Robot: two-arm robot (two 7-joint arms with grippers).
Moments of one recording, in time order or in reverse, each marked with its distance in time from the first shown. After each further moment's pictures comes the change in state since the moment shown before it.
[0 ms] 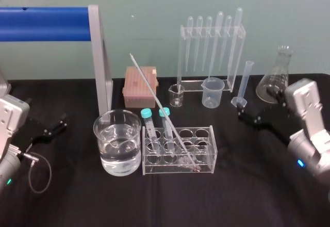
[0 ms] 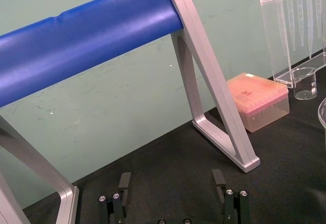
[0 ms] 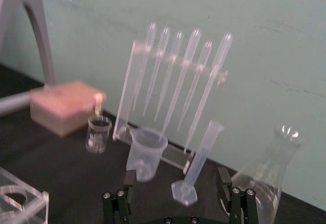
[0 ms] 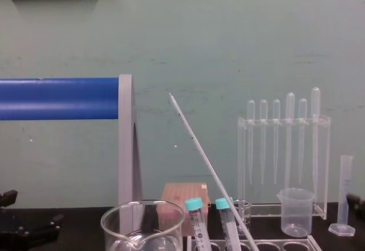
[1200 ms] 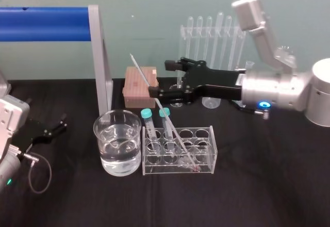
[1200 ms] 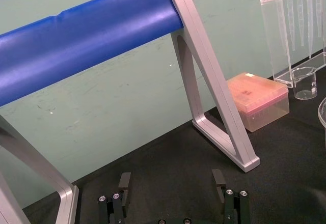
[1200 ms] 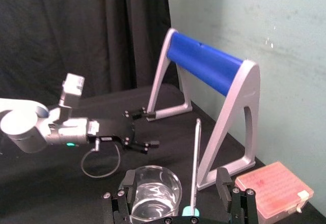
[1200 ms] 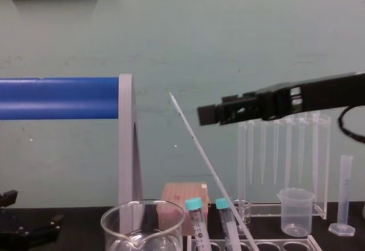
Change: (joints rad) left arm 0.000 0.000 0.000 0.000 0.000 0.000 0.000; right arm 0.397 0.000 -0.164 -0.158 0.356 0.452 0.653
